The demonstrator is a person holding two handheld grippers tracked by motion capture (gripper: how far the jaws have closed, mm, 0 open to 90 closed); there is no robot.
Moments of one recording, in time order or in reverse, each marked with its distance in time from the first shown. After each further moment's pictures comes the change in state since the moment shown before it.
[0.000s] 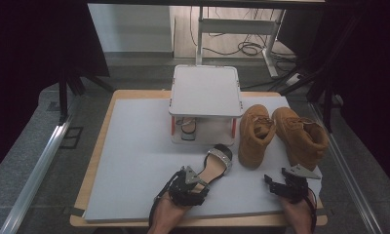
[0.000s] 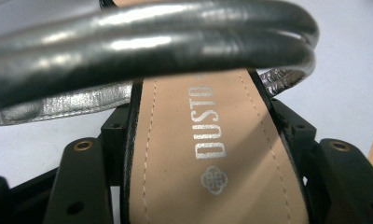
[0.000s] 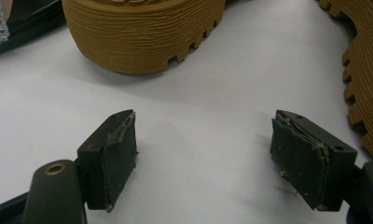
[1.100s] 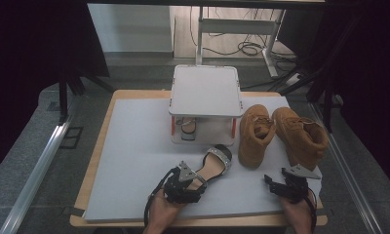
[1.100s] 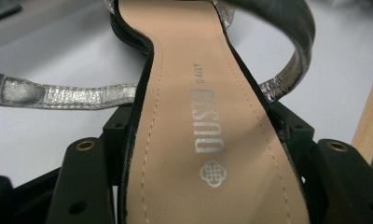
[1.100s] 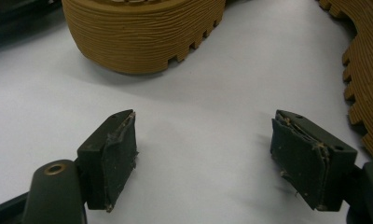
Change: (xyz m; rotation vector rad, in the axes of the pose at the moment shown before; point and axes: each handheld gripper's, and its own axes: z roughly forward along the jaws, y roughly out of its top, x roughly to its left) left arm 0.007 0.005 -0.020 -0.064 -0.012 0.007; right arm 0.000 0.000 0.000 0.000 0.000 0.001
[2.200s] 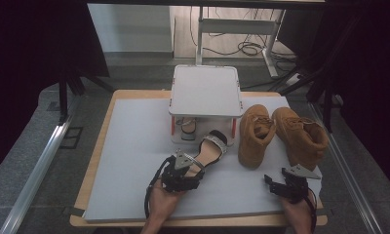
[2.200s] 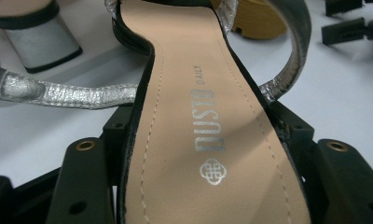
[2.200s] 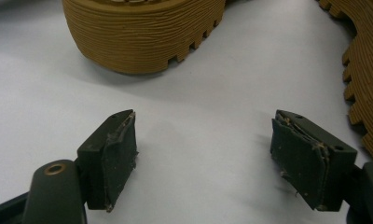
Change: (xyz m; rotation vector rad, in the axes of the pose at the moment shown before) left arm 0.018 0.024 -0.007 -0.082 0.069 -0.072; right arm 0.000 0.000 0.000 0.000 0.000 -0.001
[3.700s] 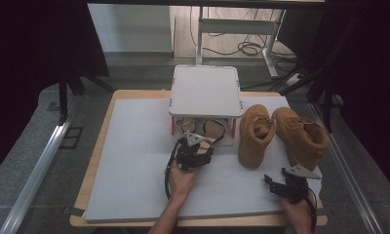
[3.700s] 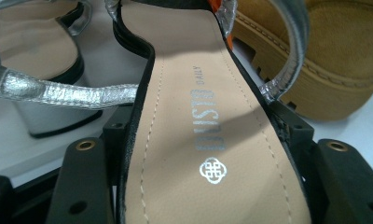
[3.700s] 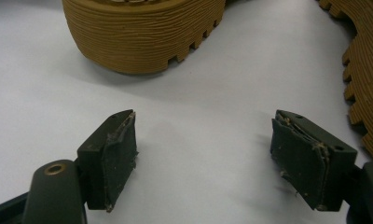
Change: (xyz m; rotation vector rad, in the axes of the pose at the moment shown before) left arm 0.019 0.041 0.063 -0.081 0.090 -0.132; right arm 0.000 0.000 0.000 0.000 0.000 0.001
